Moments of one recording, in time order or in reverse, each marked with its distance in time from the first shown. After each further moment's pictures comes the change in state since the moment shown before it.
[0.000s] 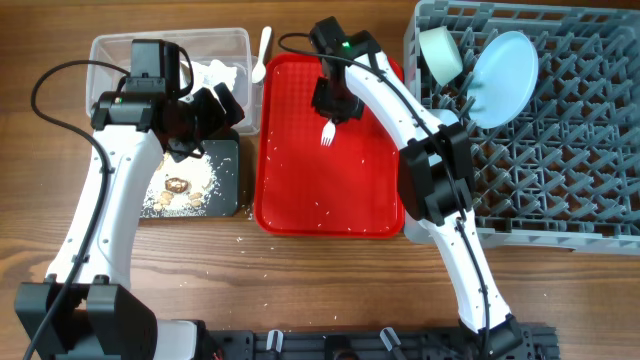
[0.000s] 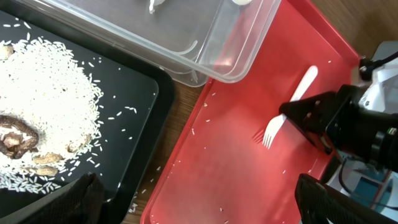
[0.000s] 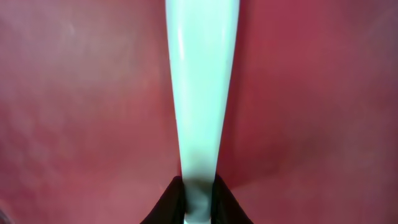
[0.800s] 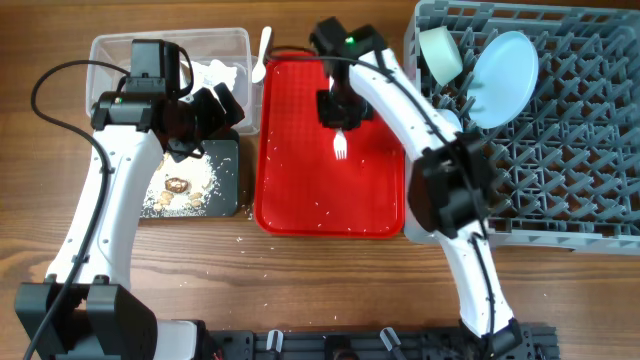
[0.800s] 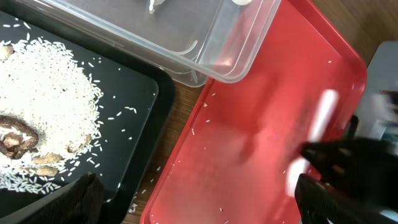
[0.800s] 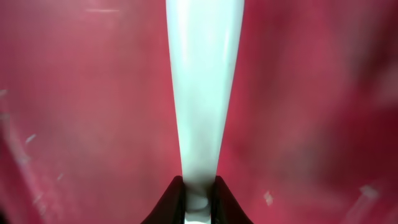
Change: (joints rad) left arm 0.000 0.000 0.000 0.000 0.000 0.000; right arm 0.019 -0.188 -0.087 -0.142 0.016 -0.293
